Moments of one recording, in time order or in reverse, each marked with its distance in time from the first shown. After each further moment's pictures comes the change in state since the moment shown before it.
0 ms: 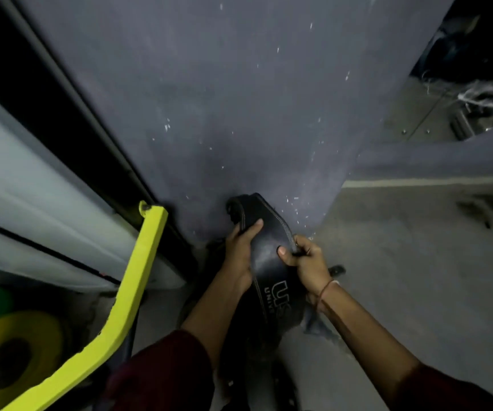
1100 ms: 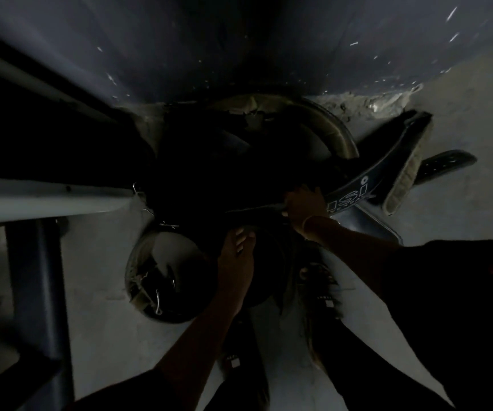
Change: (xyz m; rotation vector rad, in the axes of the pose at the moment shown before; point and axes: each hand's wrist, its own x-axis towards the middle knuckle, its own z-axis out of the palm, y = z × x) left_hand 0.395 -0.462 -0.277 0.608 0.277 -0.280; right_hand 0.406 0.608 -0.015 -1.615 -0.422 0.157
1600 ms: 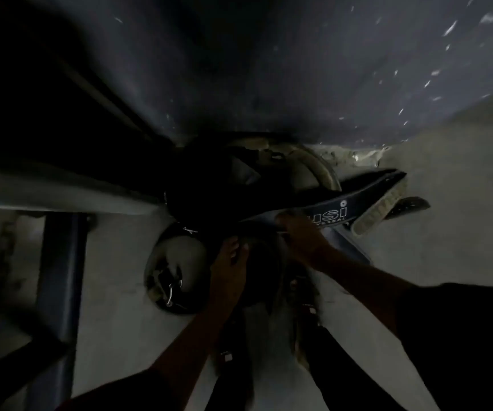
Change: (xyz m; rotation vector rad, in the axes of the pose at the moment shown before) left_hand -0.080 0.054 -0.065 0.051 0.031 0.140; right_hand -0.094 -0.033 -0.077 0.317 0.069 -0.212
